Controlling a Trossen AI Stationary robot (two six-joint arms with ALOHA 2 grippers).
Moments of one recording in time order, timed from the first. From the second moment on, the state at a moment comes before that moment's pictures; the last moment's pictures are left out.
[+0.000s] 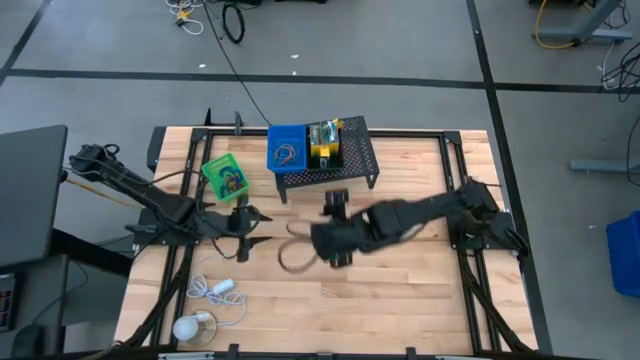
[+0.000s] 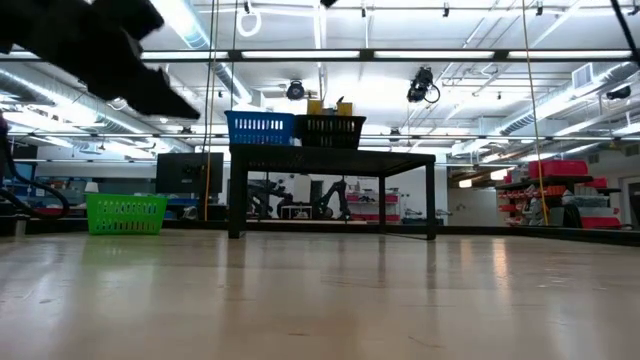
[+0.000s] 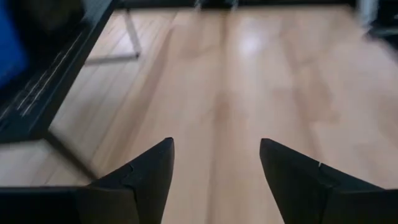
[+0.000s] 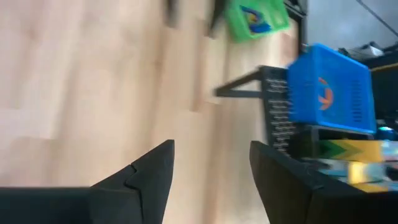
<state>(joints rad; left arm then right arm) -0.43 0.91 0.36 0.07 -0.54 -0.17 0.33 1.98 2.11 -1.22 0.53 -0.03</state>
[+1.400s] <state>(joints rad) 0.21 1.30 0.67 -0.99 -0.48 -0.57 0.54 1.98 1.56 -0.33 0.46 -0.16</state>
